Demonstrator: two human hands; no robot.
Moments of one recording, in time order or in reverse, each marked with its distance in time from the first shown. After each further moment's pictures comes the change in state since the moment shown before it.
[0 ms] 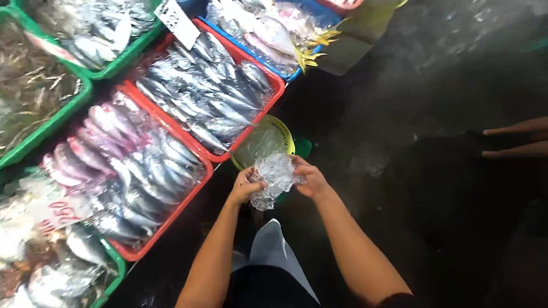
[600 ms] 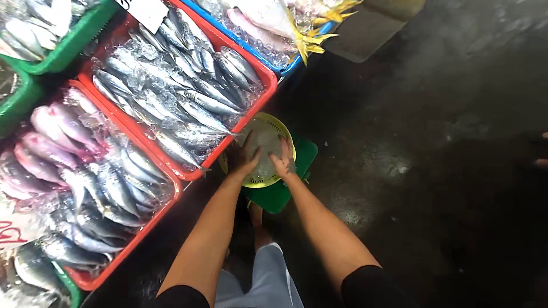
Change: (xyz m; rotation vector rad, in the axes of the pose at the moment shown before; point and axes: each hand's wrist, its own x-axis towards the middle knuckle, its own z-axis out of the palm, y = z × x) left_hand 0.154 -0.058 -0.017 1.529 0.371 -0.013; right_hand 0.176 0.080 -0.084 -1.008 0.367 -0.390
